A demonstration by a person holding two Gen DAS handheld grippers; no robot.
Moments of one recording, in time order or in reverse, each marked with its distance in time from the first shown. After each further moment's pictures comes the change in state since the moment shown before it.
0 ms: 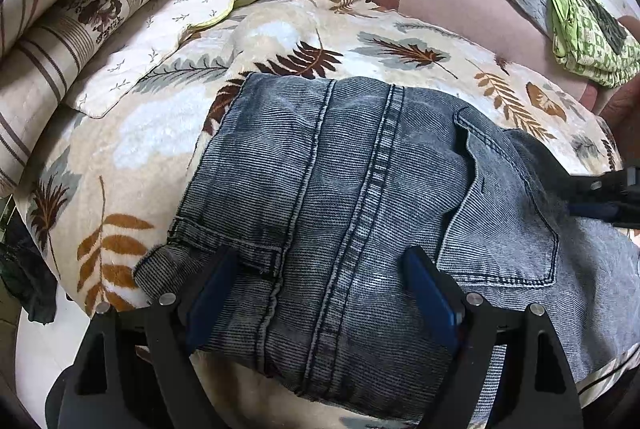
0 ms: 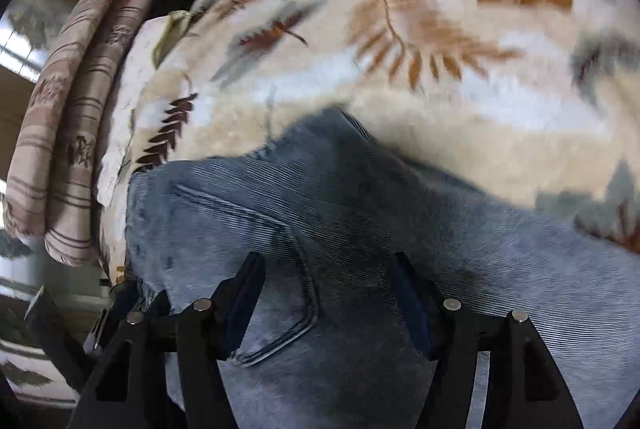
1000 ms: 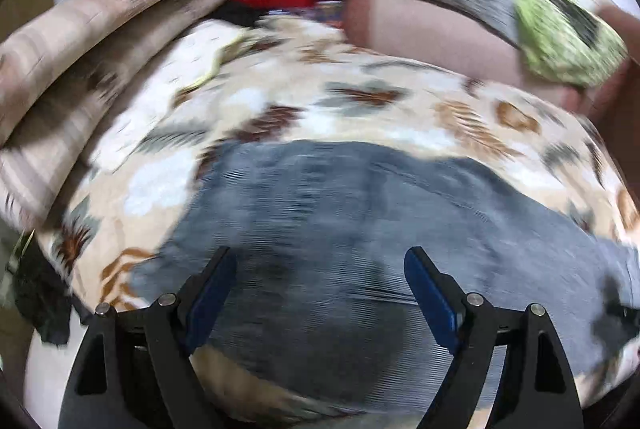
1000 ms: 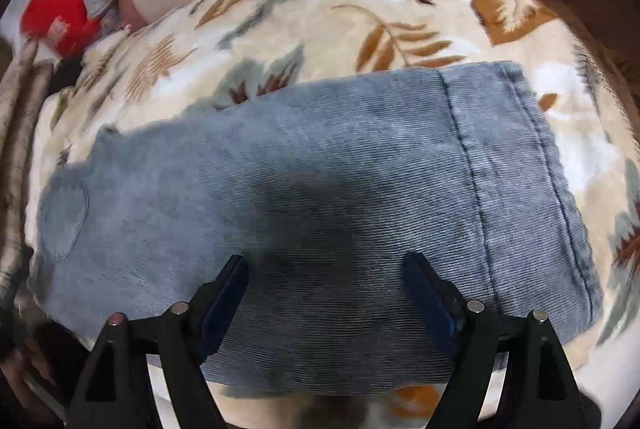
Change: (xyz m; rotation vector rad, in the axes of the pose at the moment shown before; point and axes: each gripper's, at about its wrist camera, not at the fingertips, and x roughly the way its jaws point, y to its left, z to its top) left arm -0.055 -0.067 0.000 0.128 -0.125 0.018; right arm -0.105 -0.176 -0.134 0.272 -0.138 -0.288
